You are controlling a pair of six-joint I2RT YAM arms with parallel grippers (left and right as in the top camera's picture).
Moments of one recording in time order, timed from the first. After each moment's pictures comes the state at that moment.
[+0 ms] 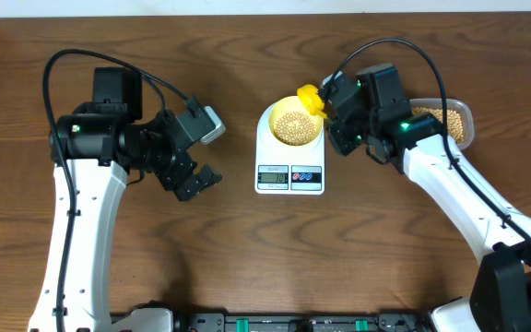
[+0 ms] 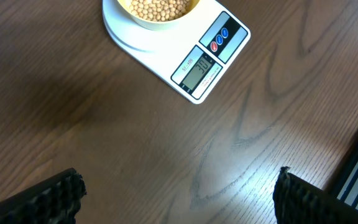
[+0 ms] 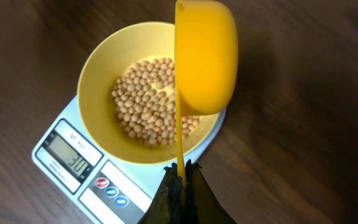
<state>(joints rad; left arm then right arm) -0.01 1.40 1.41 -1.29 0.50 0.89 0.37 1.64 1.20 -0.47 -0.25 -0.22</state>
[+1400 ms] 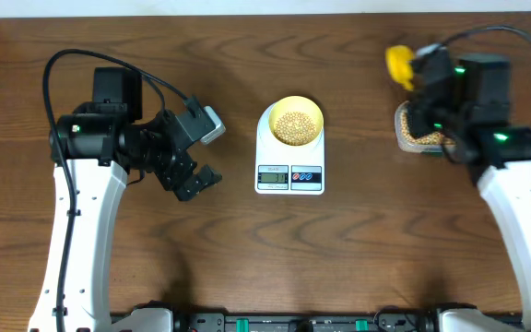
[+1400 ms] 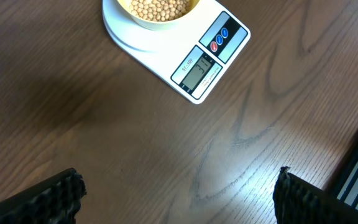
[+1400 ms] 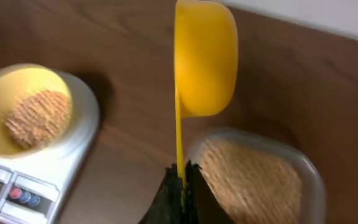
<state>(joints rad) -0.01 1.40 1.41 -1.29 0.50 0.89 0.05 1.38 1.21 -0.62 -0.14 -0.22</state>
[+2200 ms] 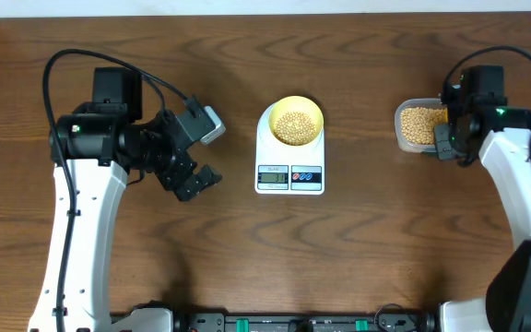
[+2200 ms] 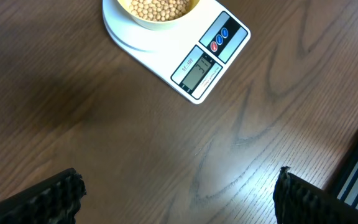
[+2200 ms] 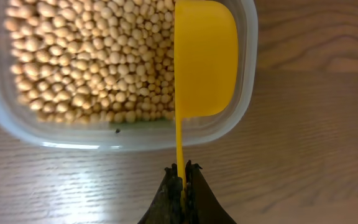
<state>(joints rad) -0.01 1.40 1.41 -1.29 0.50 0.89 -0.05 1.62 1.21 -0.81 0.22 -0.19</state>
